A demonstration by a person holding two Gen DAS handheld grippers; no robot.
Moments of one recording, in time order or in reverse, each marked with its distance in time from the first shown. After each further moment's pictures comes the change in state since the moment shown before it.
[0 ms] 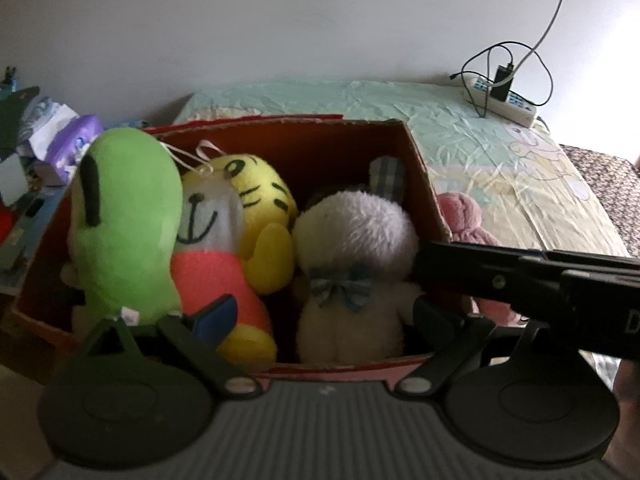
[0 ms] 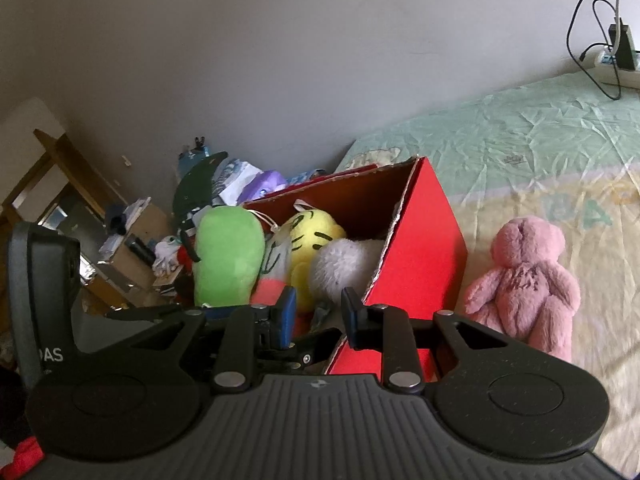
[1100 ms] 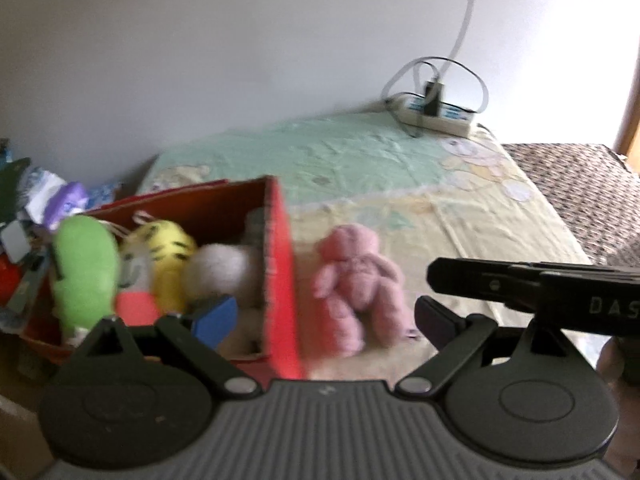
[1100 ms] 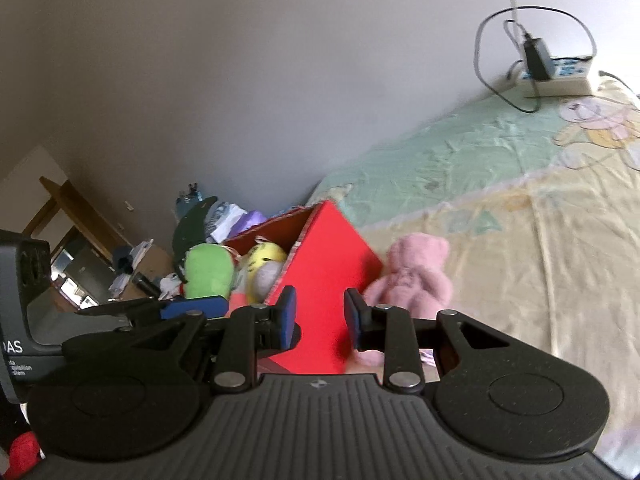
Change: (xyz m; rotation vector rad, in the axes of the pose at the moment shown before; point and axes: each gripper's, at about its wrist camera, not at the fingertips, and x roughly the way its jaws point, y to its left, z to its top) left arm -0.050 -0.123 0.007 0.133 -0.092 -0.006; right arm -0.112 -0.075 -0.009 0.089 -0.099 -0.026
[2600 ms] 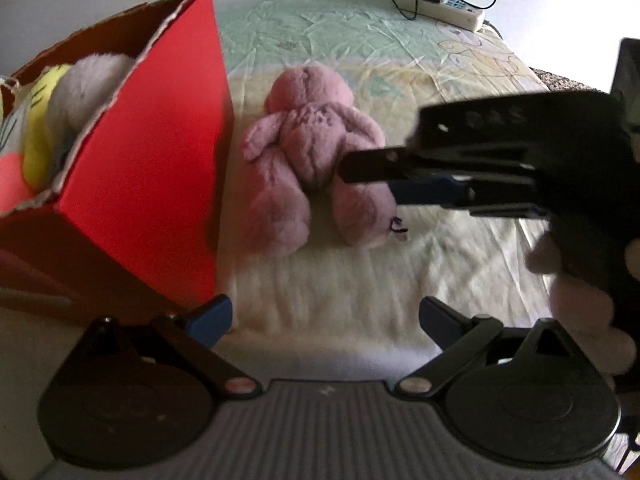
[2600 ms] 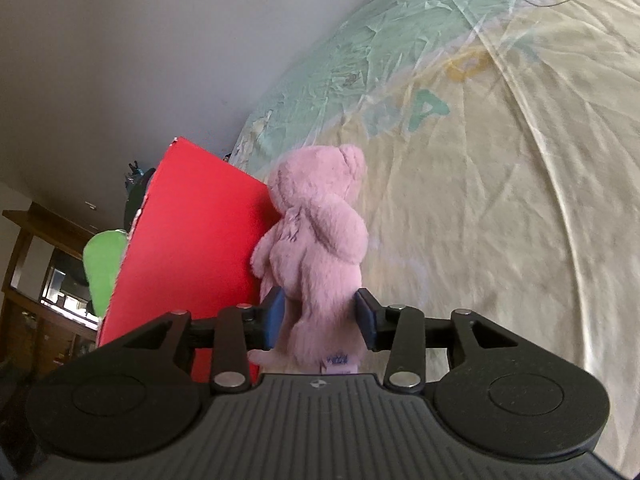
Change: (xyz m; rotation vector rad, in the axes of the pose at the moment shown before) left arm 0.105 -0.017 -0.070 -0.070 0.244 -0.056; right arm 0.114 -0.091 -0.018 0.238 0.213 -0.027
